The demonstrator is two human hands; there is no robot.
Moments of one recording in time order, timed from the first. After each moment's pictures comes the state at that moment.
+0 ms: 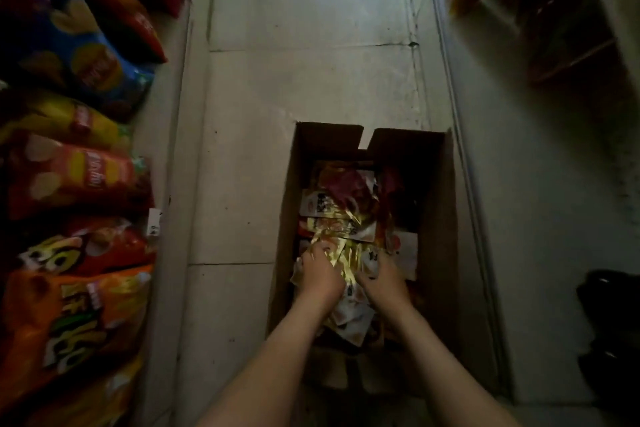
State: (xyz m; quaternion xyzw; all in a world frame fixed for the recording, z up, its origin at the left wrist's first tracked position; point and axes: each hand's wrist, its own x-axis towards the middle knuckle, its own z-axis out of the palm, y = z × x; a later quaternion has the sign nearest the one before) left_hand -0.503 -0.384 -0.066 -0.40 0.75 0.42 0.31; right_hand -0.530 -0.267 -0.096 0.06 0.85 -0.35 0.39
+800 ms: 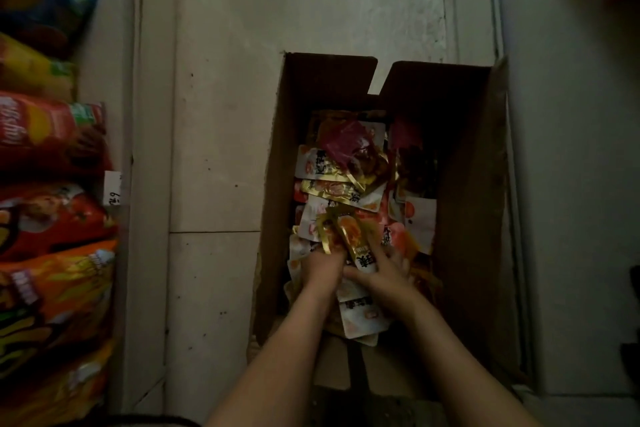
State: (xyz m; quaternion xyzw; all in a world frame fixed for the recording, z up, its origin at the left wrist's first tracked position) left_hand -0.490 -0.366 -0.164 -0.61 0.54 0.49 0.31; right_hand -0.513 -0.252 -0.161 0.05 0.81 -0.27 0.52
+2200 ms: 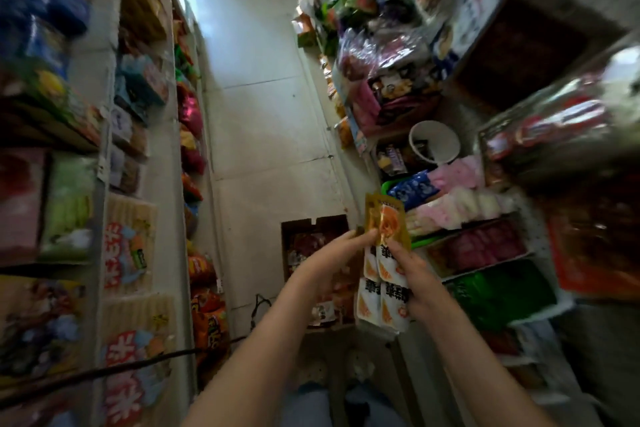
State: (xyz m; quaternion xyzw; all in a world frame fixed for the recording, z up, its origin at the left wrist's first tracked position) left_hand -0.515 -0.364 0.481 -0.22 0.54 0.70 0.41; right_hand -0.504 -0.209 0.489 0.29 0.53 -0.74 0.29
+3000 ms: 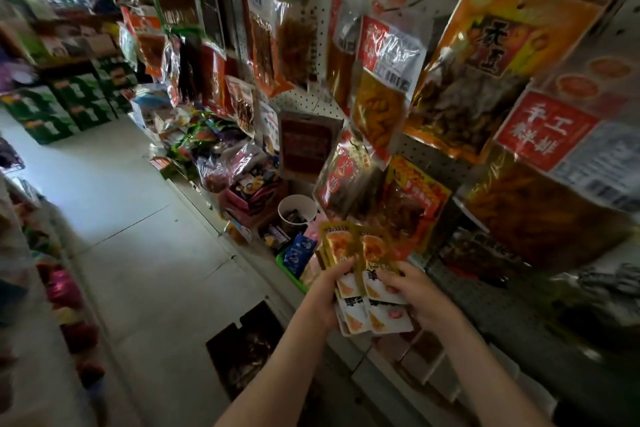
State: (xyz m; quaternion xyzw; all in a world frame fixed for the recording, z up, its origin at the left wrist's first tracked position) left_hand -0.478 -0.220 0.616 -0.14 0.39 0.76 0.50; right_hand -0.411 -0.067 0.631 0.32 0.65 -0.68 0.09
